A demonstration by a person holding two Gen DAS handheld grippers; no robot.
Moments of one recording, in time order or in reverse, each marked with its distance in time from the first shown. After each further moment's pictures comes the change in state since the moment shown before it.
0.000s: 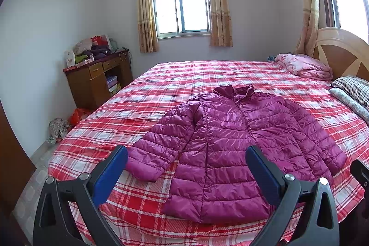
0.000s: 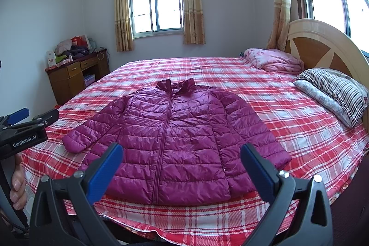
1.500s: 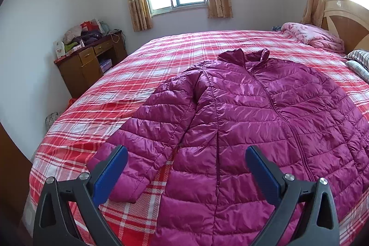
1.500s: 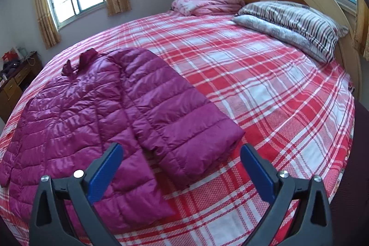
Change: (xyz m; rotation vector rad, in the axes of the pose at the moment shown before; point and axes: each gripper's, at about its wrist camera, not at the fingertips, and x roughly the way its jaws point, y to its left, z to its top) left arm 0.172 -0.017 -0.023 0.076 0.157 0.029; right arm 0.140 -0.201 -0.039 0.347 0.296 -0.322
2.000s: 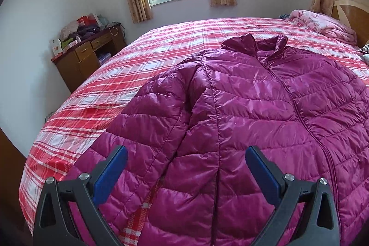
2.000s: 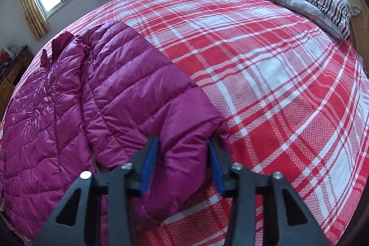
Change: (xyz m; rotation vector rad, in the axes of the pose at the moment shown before) left arm 0.106 -0.026 0.029 0.019 0.074 0.035; right arm 0.059 -0.020 0.010 0.004 0.118 0.035
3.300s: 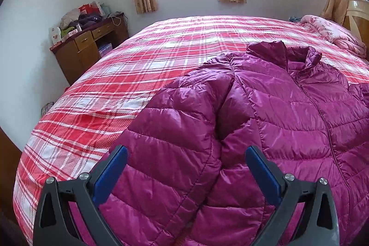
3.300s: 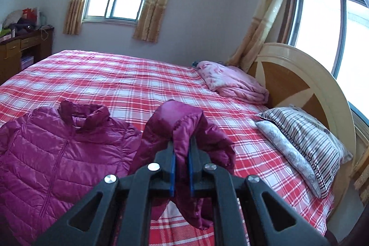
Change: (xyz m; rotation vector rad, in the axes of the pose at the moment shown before) left arm 0.055 0.042 0.042 -0.060 0.029 -0.013; right arm -0.064 0.197 0.149 -0.473 -0.448 -0.141
